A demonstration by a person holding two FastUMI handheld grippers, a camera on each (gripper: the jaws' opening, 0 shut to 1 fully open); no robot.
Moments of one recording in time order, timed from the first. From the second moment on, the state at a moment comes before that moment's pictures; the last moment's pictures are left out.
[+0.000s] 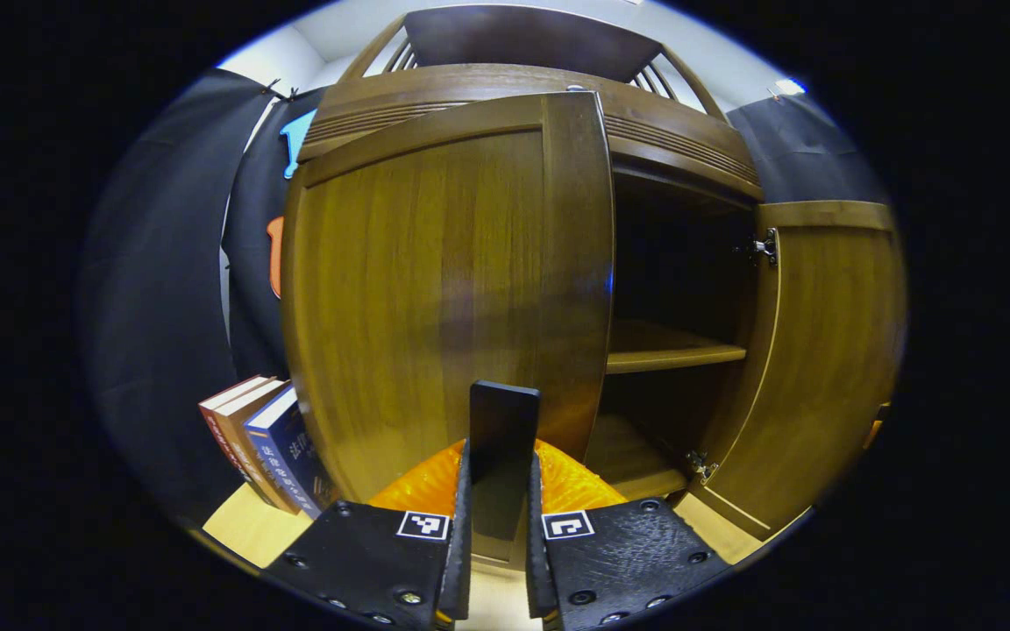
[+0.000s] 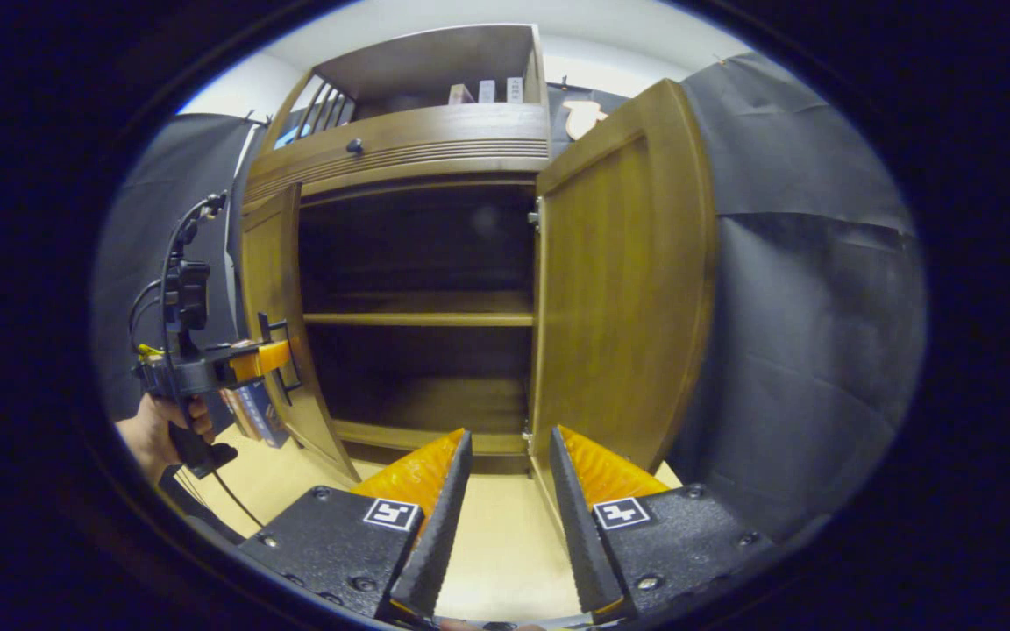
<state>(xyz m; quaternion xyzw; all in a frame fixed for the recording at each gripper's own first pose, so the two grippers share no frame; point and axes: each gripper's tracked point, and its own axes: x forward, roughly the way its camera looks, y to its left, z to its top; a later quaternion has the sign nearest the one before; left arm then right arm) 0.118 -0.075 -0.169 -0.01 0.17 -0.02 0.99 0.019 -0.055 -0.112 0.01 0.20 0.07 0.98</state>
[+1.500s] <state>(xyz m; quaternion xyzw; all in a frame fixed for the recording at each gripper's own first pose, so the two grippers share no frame) -0.012 0.098 -0.158 -0.02 0.19 0.13 0.97 0.047 0.067 -0.103 0.00 0.19 0.19 0.96</state>
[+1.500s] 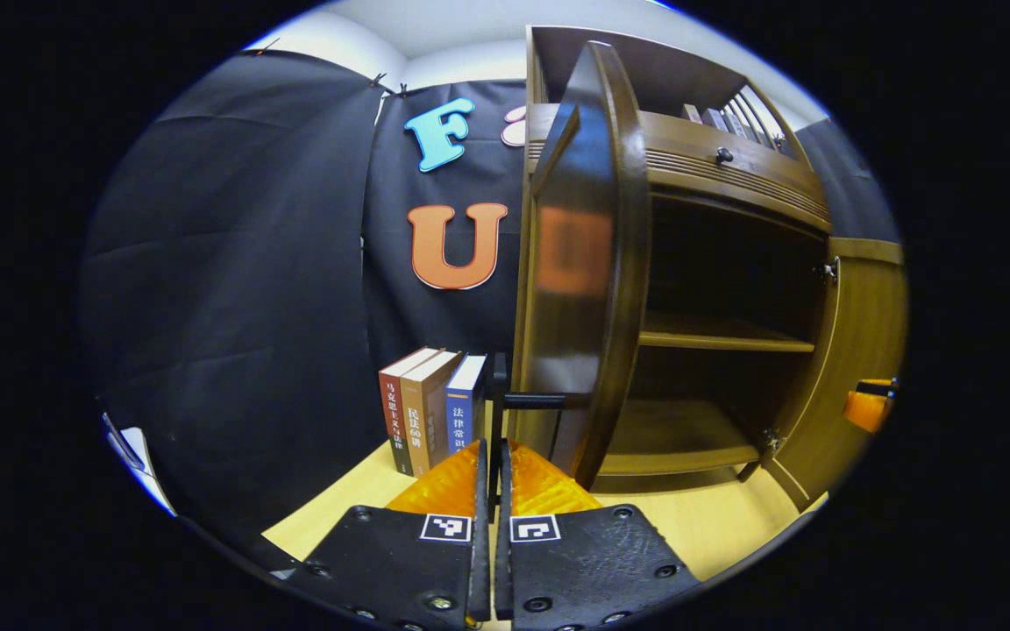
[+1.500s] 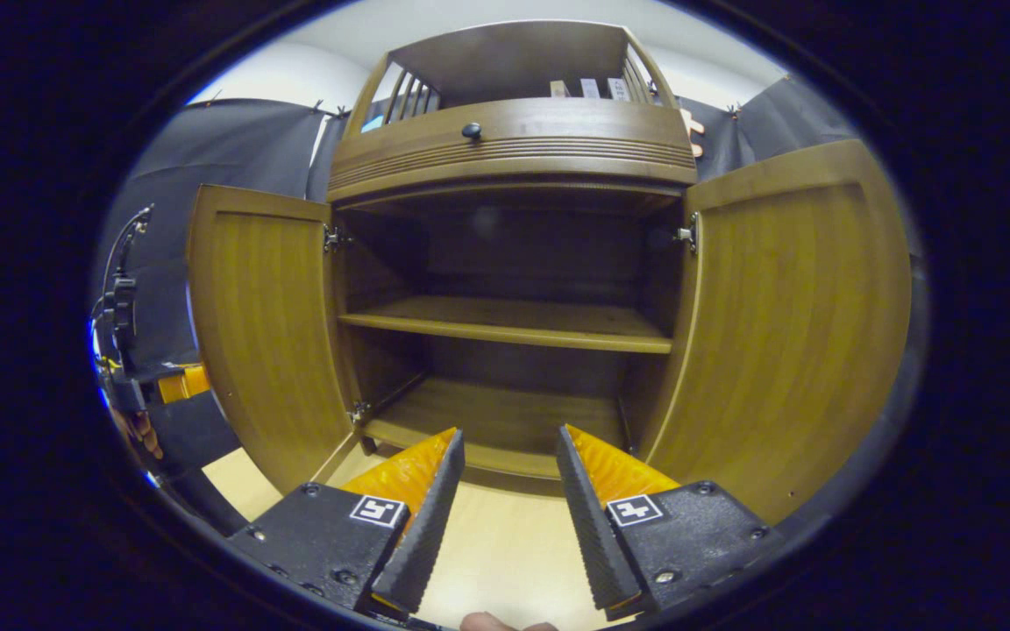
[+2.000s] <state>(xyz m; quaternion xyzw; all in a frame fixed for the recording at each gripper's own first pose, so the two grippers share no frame) -0.045 0.148 -0.095 0.02 0.14 0.21 0.97 0.062 0.063 -0.069 0.01 0.16 0.16 0.97</state>
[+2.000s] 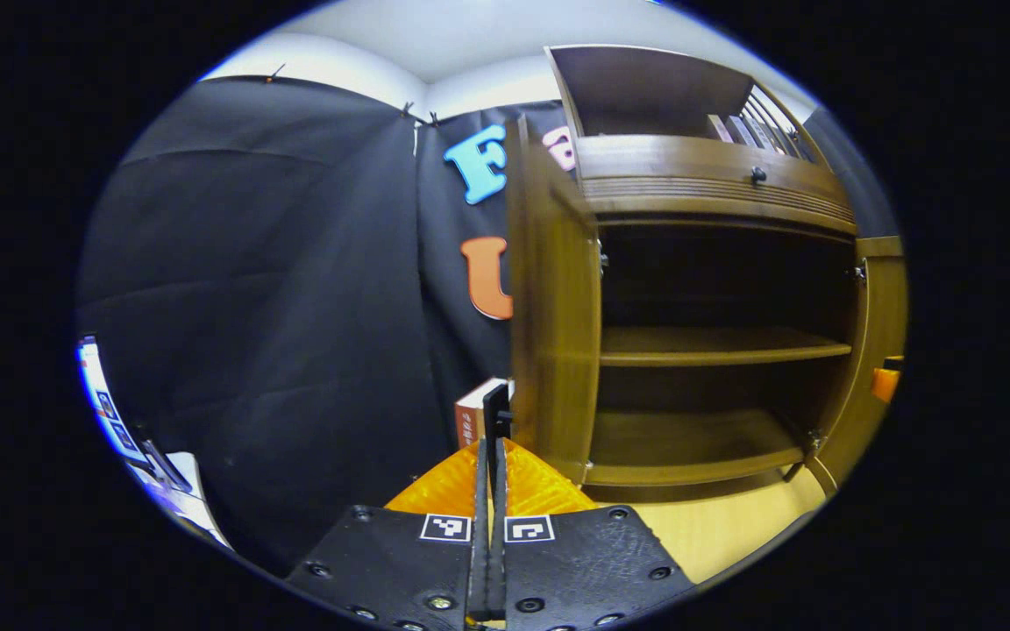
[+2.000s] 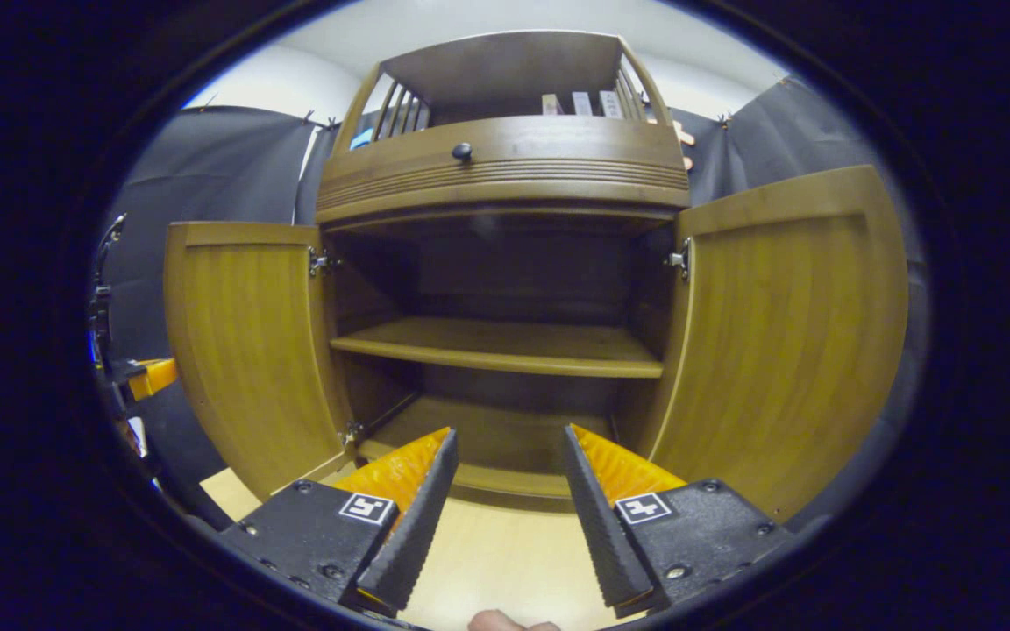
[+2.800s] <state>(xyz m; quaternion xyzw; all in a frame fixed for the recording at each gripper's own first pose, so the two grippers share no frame) 0.010 -0.008 -0.020 -0.04 0.08 0.01 1.00 0.050 0.027 0.000 0.01 0.09 0.13 0.99</state>
